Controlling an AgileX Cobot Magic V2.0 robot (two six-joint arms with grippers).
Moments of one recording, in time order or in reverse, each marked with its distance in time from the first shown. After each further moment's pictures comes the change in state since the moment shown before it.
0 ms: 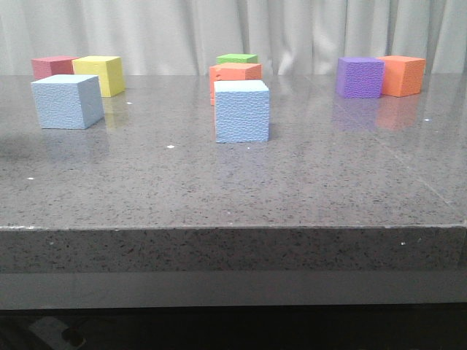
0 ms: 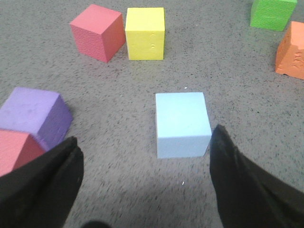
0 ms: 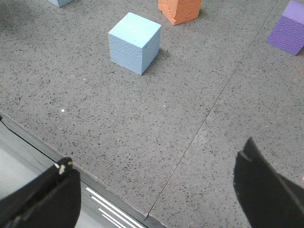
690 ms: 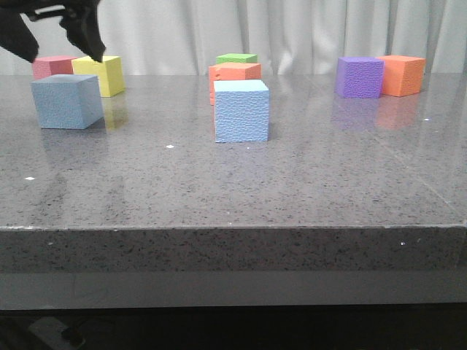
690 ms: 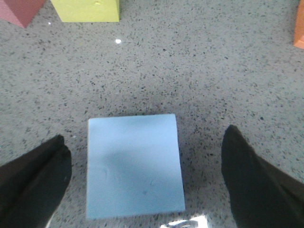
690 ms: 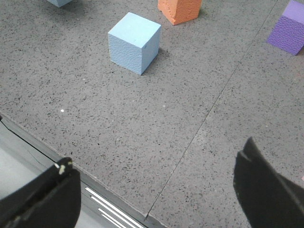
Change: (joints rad) left arm -0.087 0.503 -0.456 0.075 0.256 -0.147; right arm 0.000 0.000 0.000 0.000 0.000 0.000
